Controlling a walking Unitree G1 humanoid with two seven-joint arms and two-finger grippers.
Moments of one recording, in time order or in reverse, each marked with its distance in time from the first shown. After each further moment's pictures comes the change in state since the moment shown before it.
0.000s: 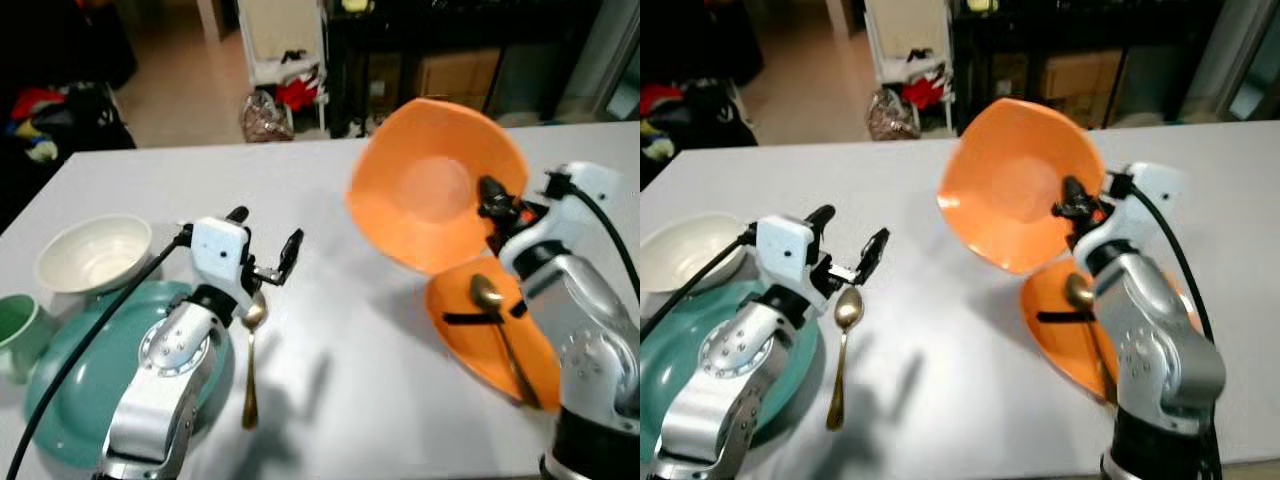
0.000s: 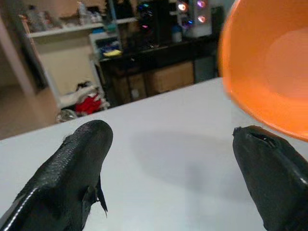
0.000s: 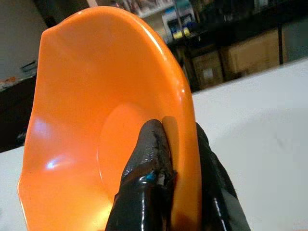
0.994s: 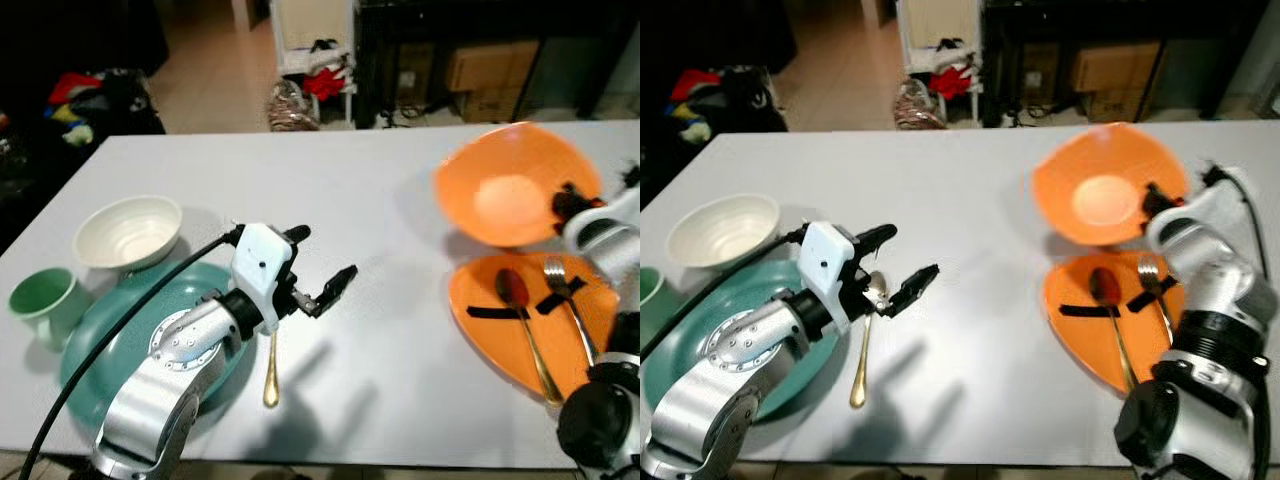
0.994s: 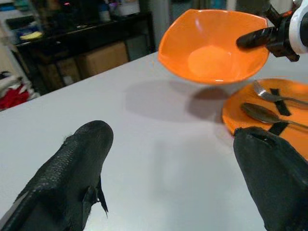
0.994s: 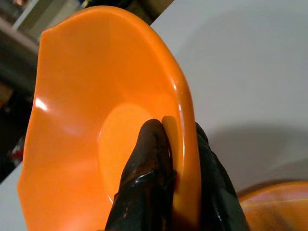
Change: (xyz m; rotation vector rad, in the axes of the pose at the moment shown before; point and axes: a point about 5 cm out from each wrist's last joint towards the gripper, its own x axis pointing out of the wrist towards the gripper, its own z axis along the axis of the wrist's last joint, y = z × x) left arm 0.000 -0.028 0.013 -0.010 0.065 -0.363; right arm 0.043 -0.116 0.013 0.367 0.115 -0.396
